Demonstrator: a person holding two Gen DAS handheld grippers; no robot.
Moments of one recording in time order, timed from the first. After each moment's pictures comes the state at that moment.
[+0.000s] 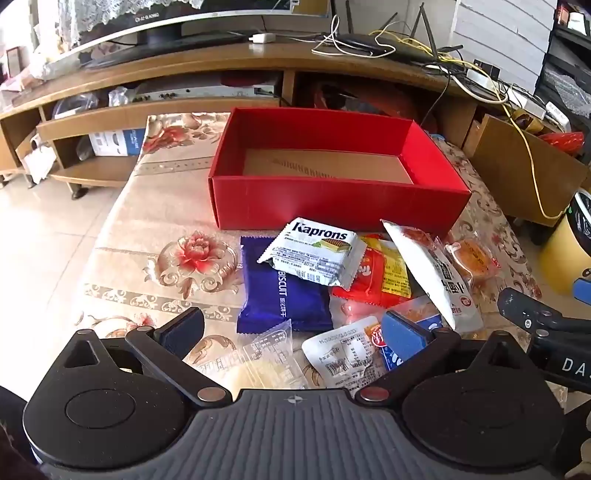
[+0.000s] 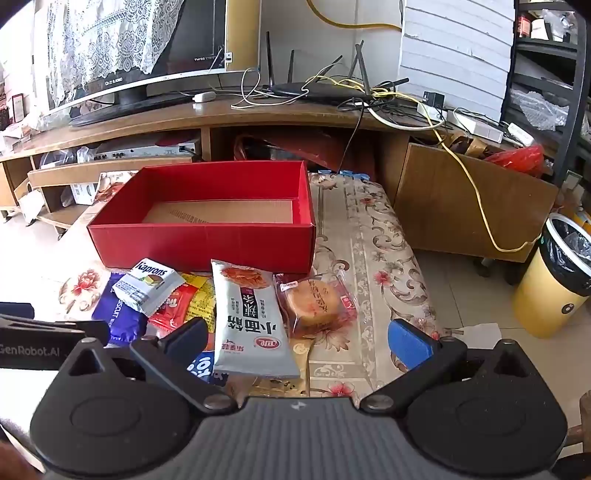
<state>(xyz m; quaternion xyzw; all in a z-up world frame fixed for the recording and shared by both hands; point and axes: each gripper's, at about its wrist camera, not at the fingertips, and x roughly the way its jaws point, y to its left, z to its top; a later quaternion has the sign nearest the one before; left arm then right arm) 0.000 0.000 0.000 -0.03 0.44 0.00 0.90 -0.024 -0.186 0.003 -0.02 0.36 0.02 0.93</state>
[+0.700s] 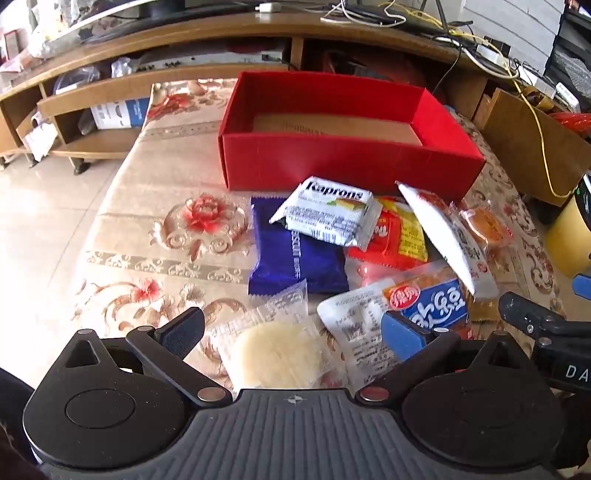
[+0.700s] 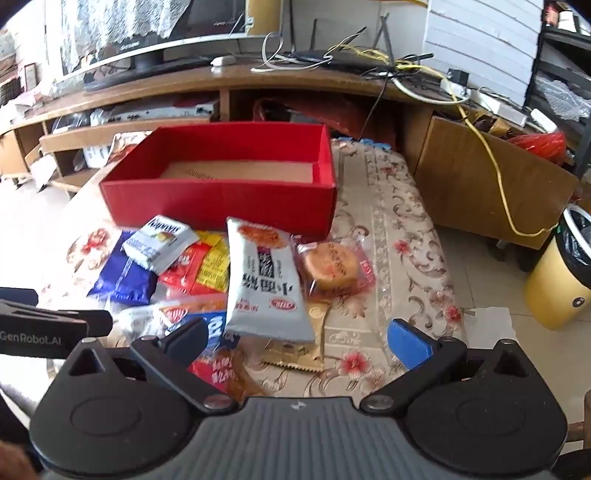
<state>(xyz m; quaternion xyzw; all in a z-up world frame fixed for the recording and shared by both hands) -0.006 0.010 -0.016 -0.02 0.48 0.01 0.88 -0.027 -0.176 -0.013 -0.04 0.41 0.06 0.91</state>
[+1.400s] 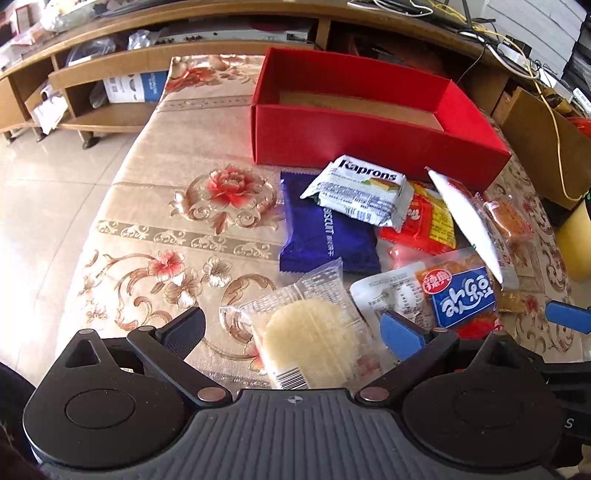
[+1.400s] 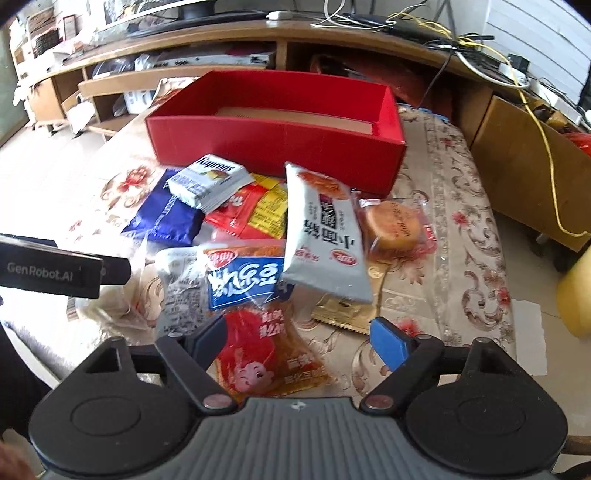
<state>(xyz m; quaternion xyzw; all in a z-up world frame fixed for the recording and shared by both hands) -0.007 0.032 -0.028 -0.04 0.50 0.03 0.86 -0.026 -0.152 -0.035 -0.07 0.46 0.12 0.87</state>
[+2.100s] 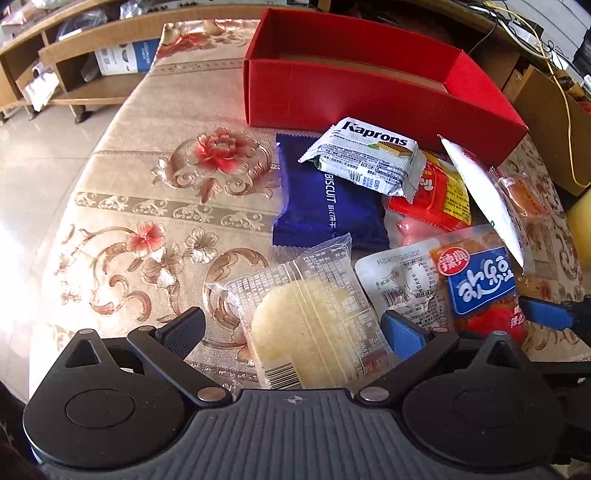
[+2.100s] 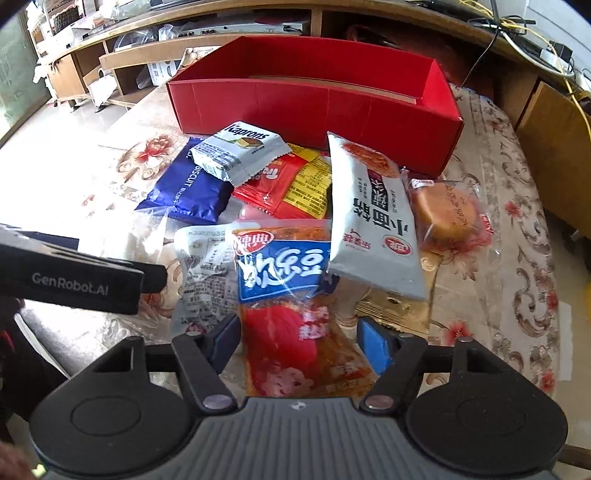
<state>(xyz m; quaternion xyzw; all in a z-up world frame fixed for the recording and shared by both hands) 0.006 0.031 -0.052 -0.05 0.54 0.03 0.84 -0.007 -0.134 -0.058 -0.08 0.50 0.16 0.85</state>
